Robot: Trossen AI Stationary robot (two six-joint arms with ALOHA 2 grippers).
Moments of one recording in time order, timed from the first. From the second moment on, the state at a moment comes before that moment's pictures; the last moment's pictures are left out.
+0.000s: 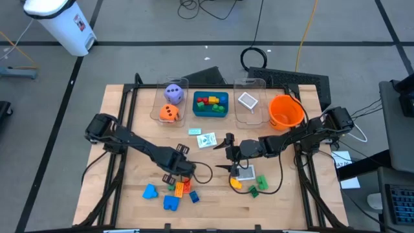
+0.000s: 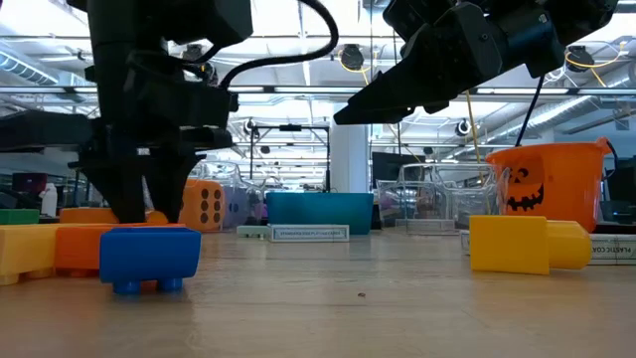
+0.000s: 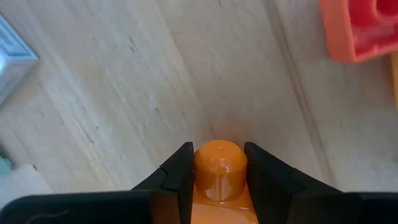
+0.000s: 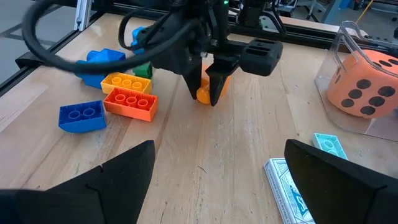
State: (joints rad) left arm -0.34 1.80 1.08 -0.76 -0.15 0.09; right arm 0.22 1.57 0.71 0.48 0.13 -0.05
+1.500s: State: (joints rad) left arm 0.05 1.25 1.08 -0.21 -0.23 0.34; right arm 0.06 1.69 0.65 0.97 0.16 0.29
